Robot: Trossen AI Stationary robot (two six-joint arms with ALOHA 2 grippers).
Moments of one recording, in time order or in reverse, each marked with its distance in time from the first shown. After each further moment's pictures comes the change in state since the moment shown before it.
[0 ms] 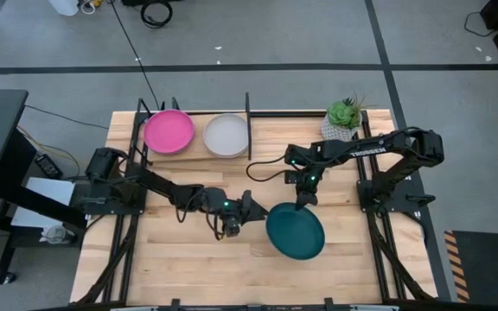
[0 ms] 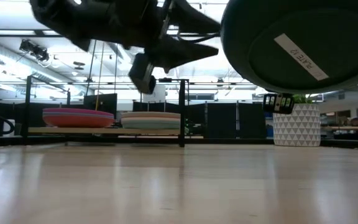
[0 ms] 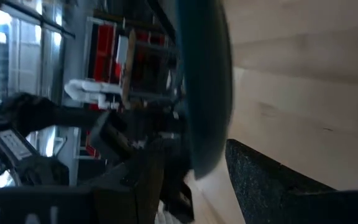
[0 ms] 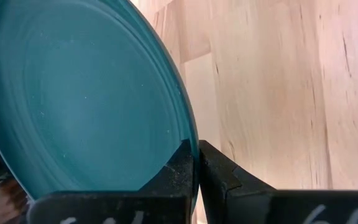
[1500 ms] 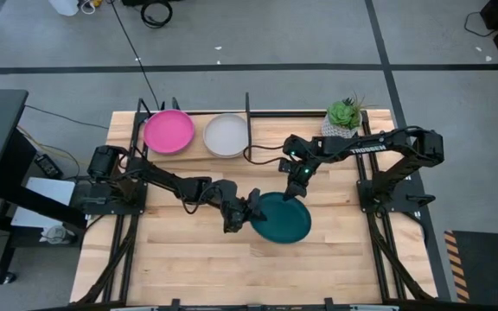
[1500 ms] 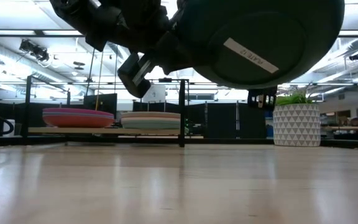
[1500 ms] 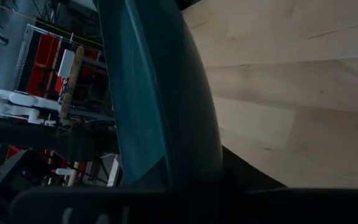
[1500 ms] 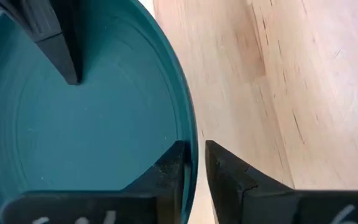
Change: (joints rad) left arm 0.084 0.001 0.099 -0.269 0.264 -0.118; right arm -0.054 -0.003 0.003 0.199 0.065 0.163
